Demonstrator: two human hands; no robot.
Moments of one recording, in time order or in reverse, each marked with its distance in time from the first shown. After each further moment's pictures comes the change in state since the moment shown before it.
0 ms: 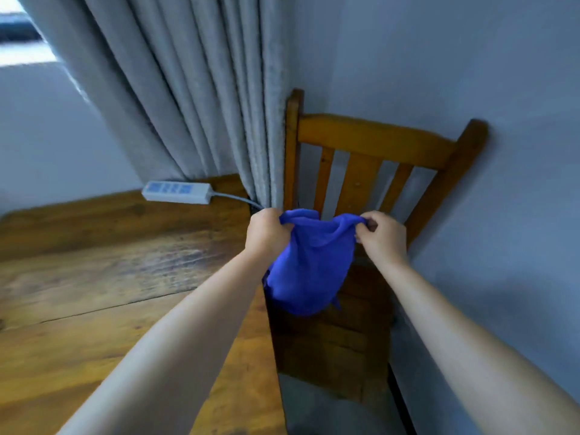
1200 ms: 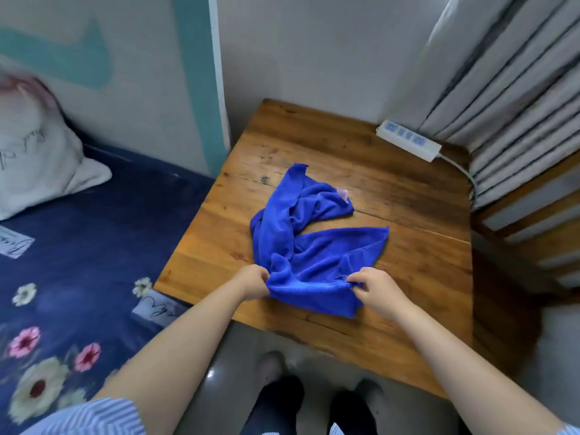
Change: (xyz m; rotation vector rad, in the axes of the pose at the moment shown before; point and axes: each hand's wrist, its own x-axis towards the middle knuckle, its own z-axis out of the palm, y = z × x) left_hand -0.264 -0.406 -0.219 0.001 -0.332 -0.588; right_hand -0.294 -0.179 0.250 -0.490 -0.999 -0.460
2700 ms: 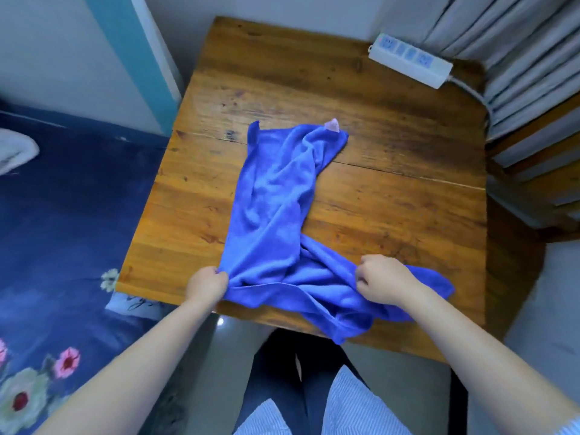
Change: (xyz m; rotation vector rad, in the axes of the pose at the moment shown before) left_hand 0.048 -0.048 0.027 -0.146 0.225 -0.329; right_hand 0.017 0.027 0.028 -0.371 -0.258 0.078
